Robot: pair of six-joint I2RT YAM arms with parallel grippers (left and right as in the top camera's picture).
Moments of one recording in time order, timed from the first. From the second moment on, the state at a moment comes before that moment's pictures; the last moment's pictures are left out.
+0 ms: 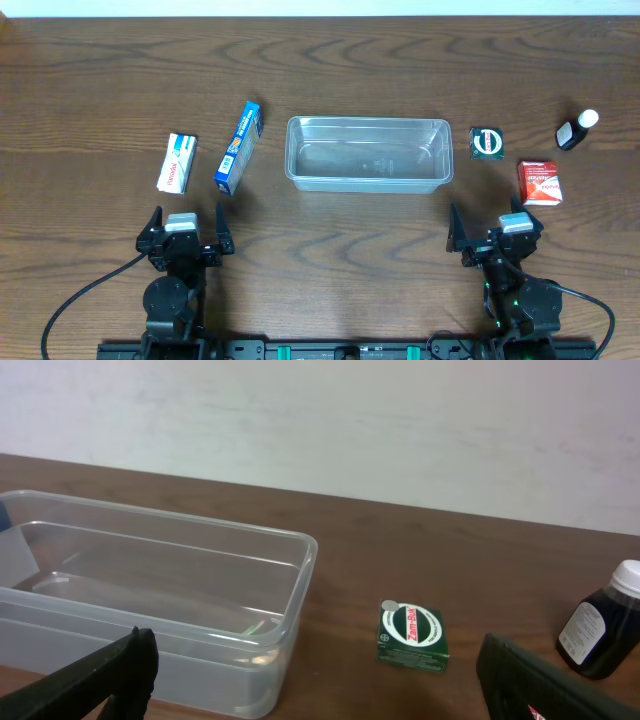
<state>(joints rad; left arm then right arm) -0.07 0.01 0.06 -0.20 -0.16 0.04 0.11 0.01 0.01 -0.07 -0.03 -0.03</state>
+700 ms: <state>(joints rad) -0.07 0.02 0.09 0.04 0.18 -0.01 0.11 0.01 0.01 -0.07 -0.03 -0.03</state>
